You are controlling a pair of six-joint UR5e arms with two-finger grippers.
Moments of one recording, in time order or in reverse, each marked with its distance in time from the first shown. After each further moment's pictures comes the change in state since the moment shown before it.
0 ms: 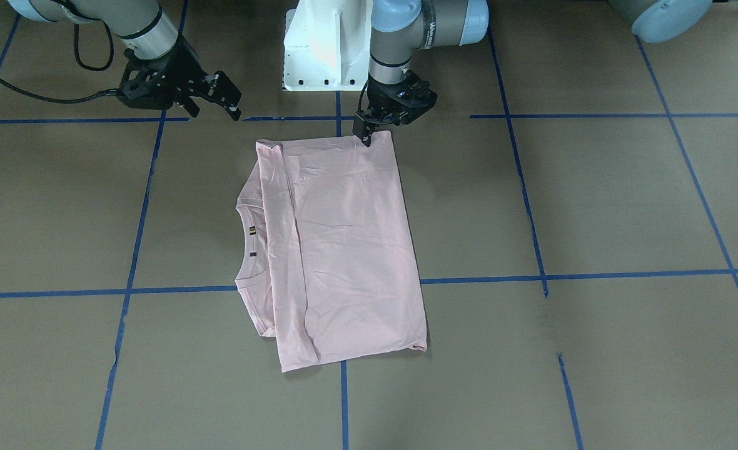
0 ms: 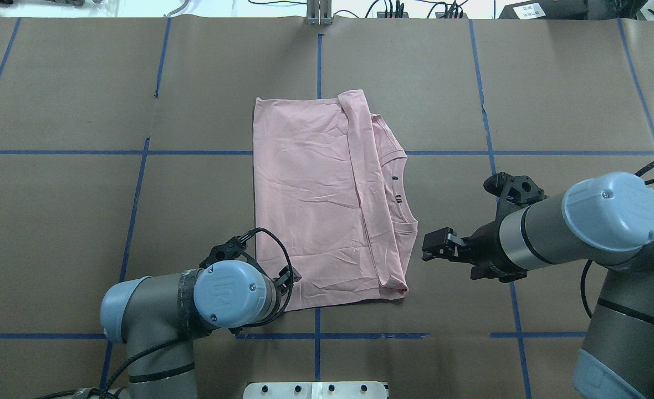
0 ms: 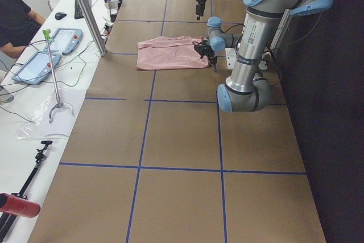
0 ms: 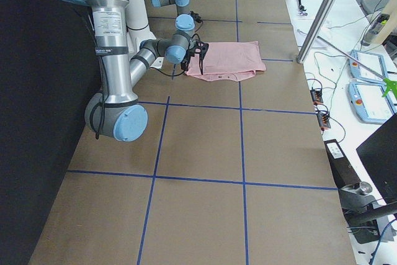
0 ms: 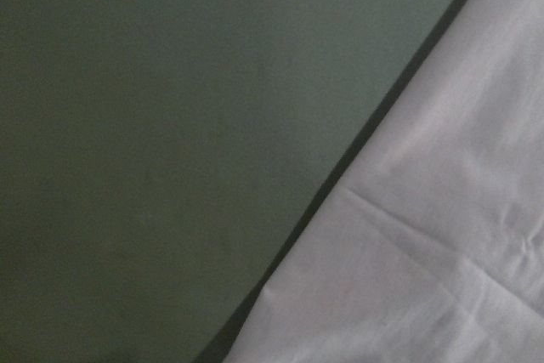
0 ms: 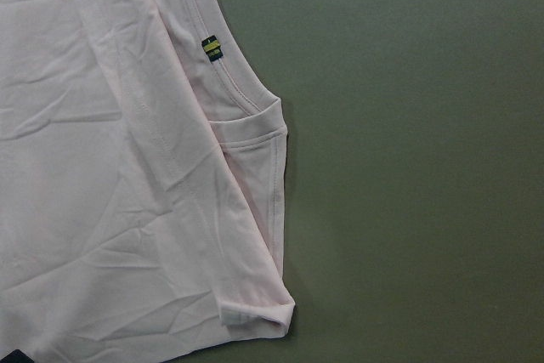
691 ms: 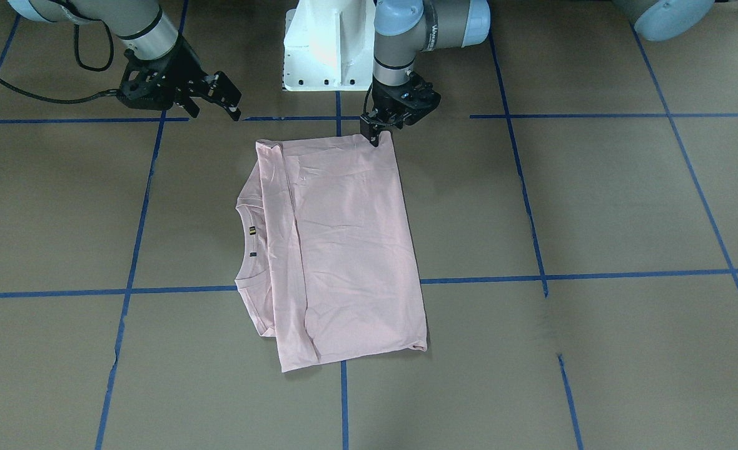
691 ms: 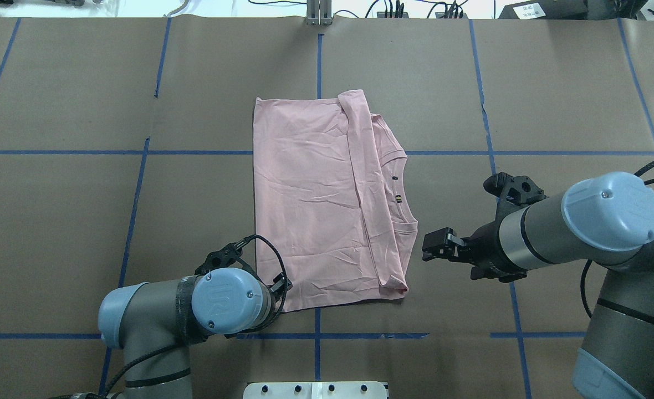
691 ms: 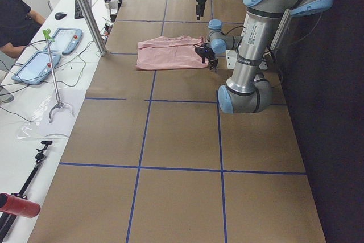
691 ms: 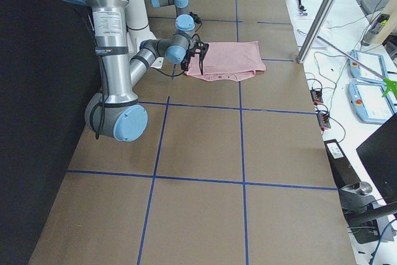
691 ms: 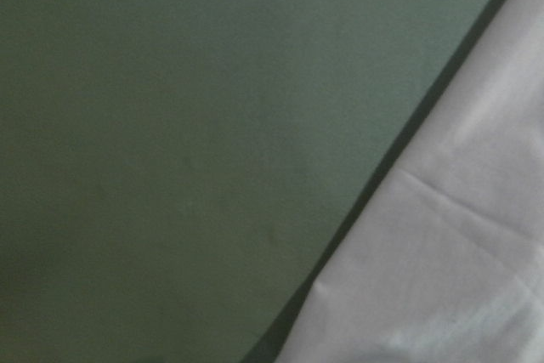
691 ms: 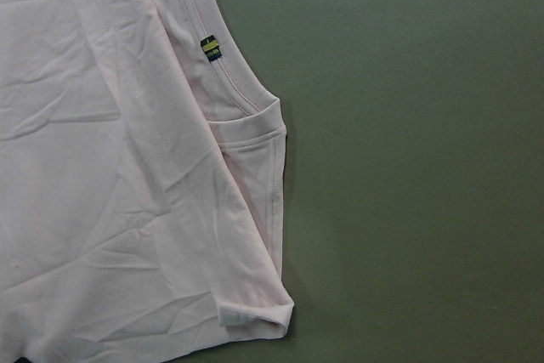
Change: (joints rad) left arm 0.012 0.021 0.001 0.001 0.004 0.000; right arm 0.000 0.000 -0.002 0.000 0.000 -0.001
